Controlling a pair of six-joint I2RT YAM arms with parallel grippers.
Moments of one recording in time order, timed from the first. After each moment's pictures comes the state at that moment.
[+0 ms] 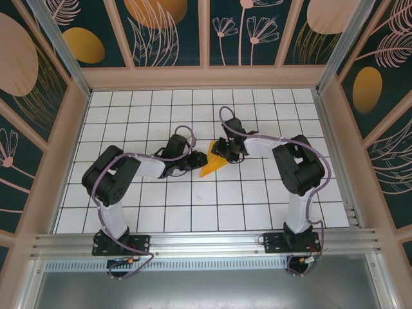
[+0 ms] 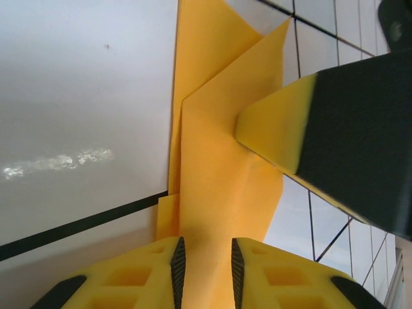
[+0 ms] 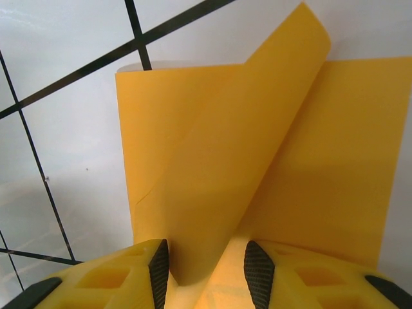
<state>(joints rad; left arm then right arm) -0.58 1.85 0.80 0.35 0.42 -0.84 0.55 1.94 1.15 -0.28 -0.22 0.86</state>
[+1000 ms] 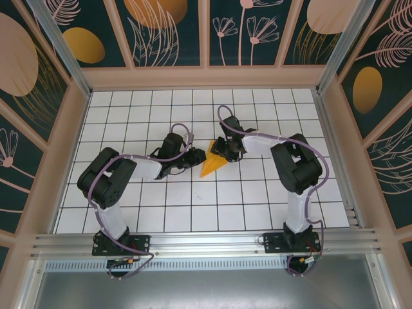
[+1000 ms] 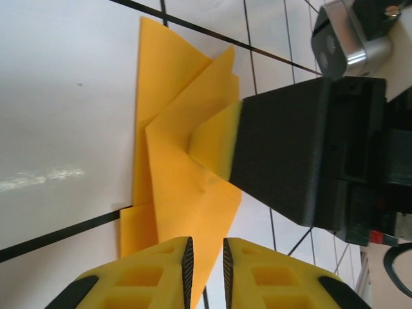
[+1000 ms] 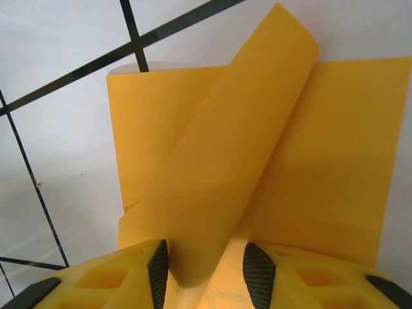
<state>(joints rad) -0.56 1.82 0.77 0.44 0.48 -0.88 0.56 1.97 1.21 -0.35 -0.21 0.85</state>
